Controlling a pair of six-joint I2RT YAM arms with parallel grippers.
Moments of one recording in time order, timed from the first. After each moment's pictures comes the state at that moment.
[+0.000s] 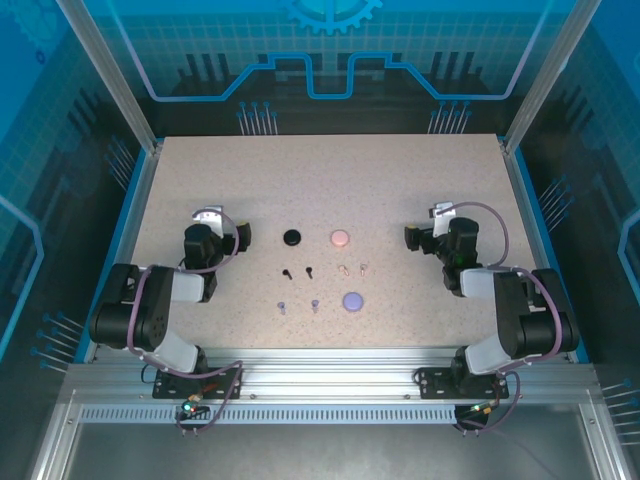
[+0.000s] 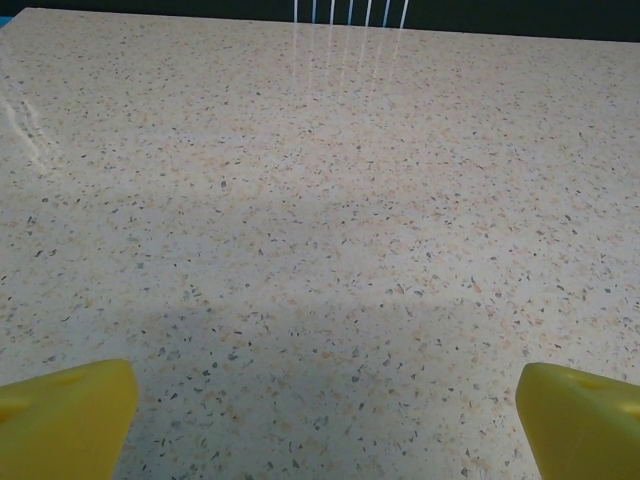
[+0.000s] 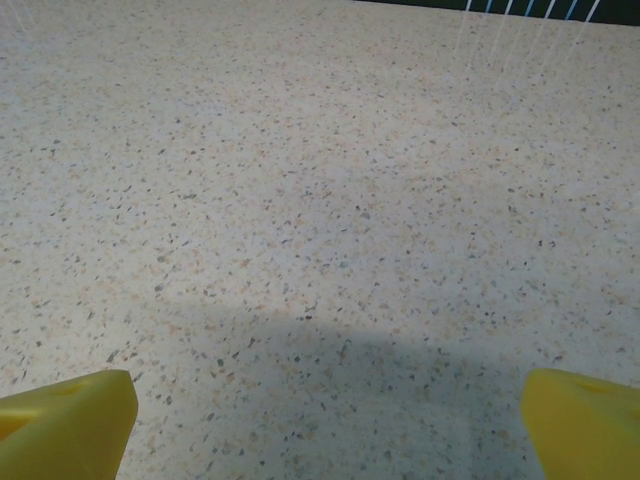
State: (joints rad) left arm -0.01 1.55 0.39 0.76 -0.01 -0.09; right arm 0.05 1.49 0.46 0.56 -0.07 -0.07
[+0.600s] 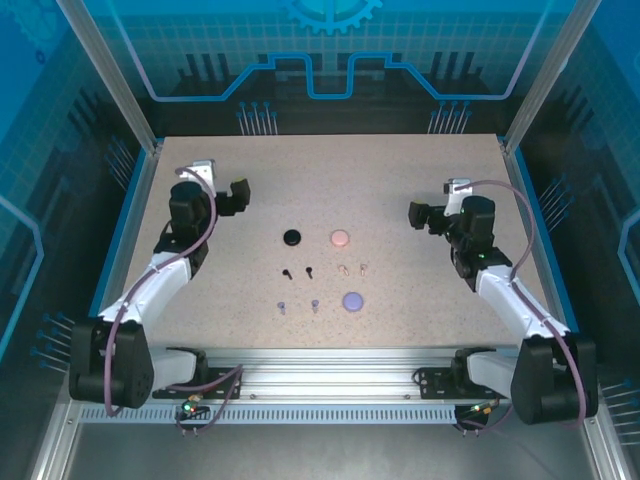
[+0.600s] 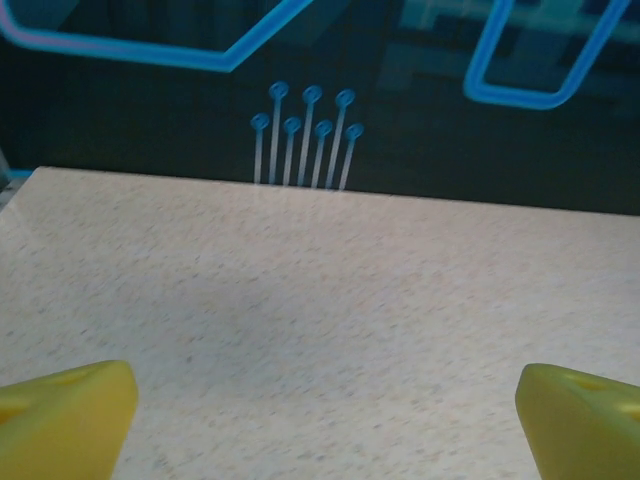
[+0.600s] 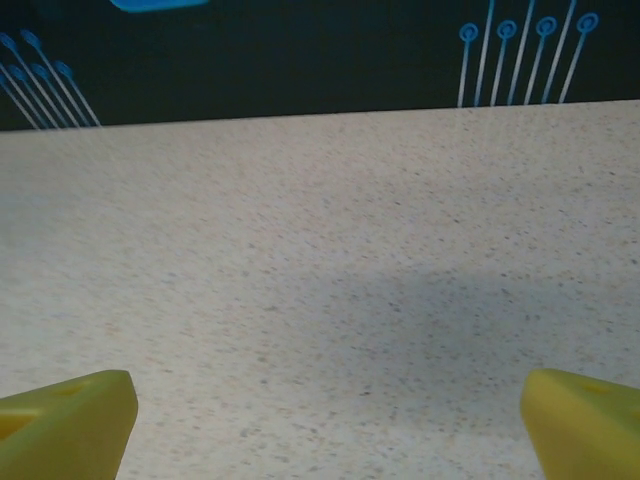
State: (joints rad) left arm -0.08 1.23 0.78 0.18 -0.02 -0.19; right arm 0.07 1.14 0.67 0.07 -0.10 0.12
